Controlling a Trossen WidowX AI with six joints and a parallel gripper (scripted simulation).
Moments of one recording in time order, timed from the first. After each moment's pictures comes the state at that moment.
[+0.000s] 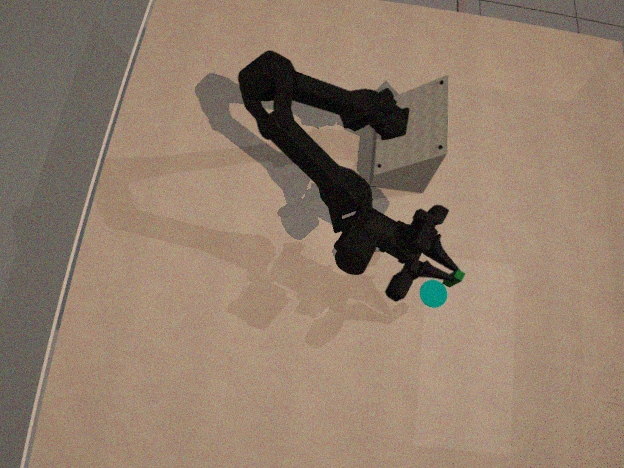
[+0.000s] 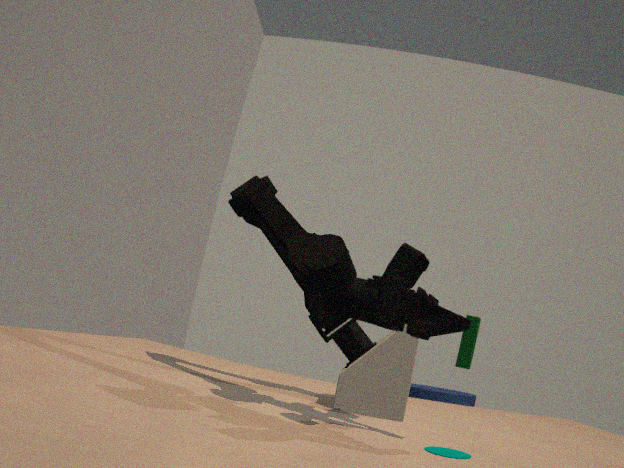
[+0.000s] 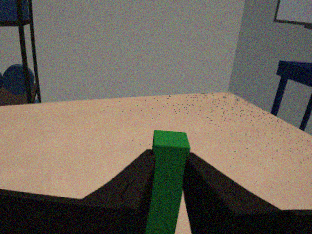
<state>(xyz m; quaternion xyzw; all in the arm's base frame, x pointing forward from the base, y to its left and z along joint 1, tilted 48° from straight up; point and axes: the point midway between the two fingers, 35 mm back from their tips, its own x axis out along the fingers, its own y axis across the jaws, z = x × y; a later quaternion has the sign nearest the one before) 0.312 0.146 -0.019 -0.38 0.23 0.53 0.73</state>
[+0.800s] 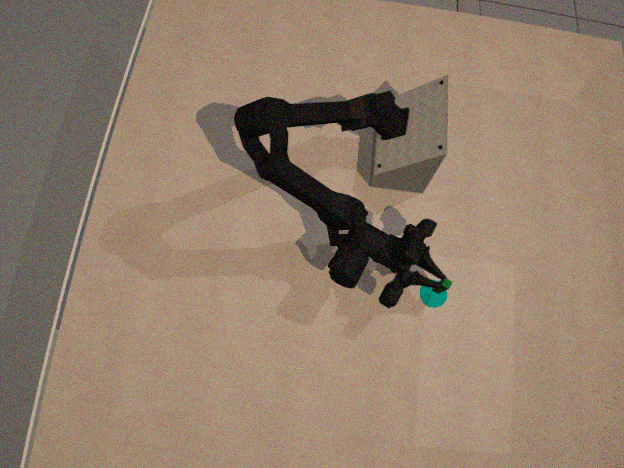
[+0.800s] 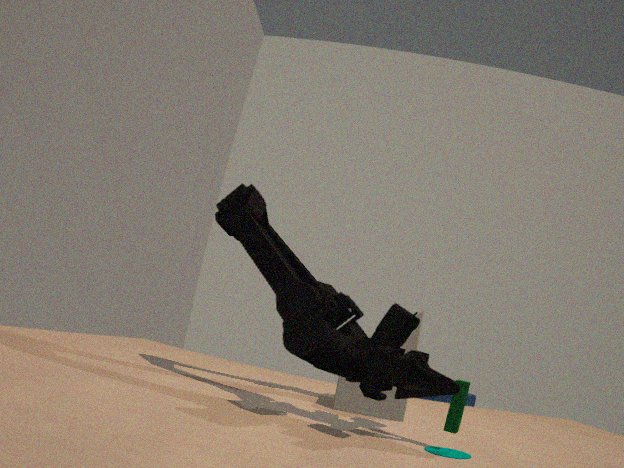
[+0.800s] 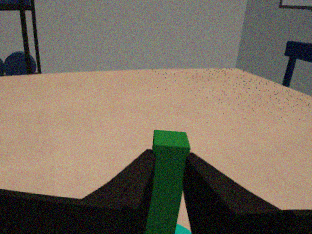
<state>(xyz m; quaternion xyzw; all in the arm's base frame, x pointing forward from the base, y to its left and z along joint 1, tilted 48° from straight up) 0.316 0.084 -0.075 -0.37 0.24 0.53 0.72</state>
